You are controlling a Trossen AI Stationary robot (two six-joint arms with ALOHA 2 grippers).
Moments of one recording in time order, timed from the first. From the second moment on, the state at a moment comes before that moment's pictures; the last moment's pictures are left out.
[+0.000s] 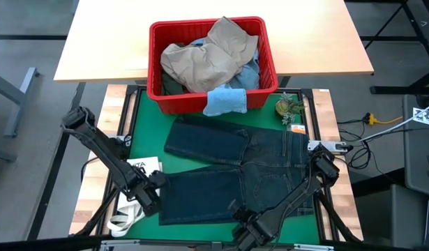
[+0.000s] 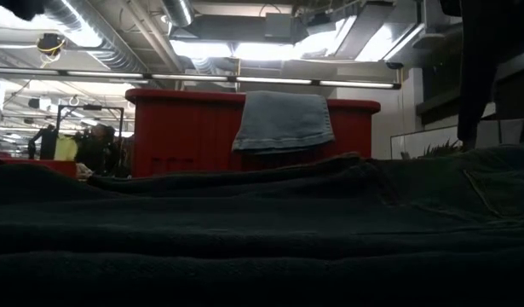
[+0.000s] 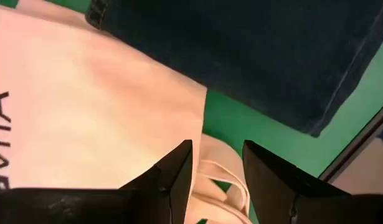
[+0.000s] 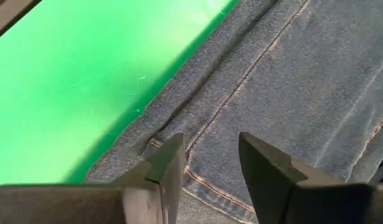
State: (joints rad) left arm -0.75 1.47 1.06 -1.02 0.01 -1.33; right arm 0.57 2.18 1.78 -1.05 0.32 -0.17
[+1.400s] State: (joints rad) left arm -0.76 1.35 0.59 -0.38 -0.17 -1.72; right arm 0.57 2.17 1.78 -1.05 0.32 -0.19
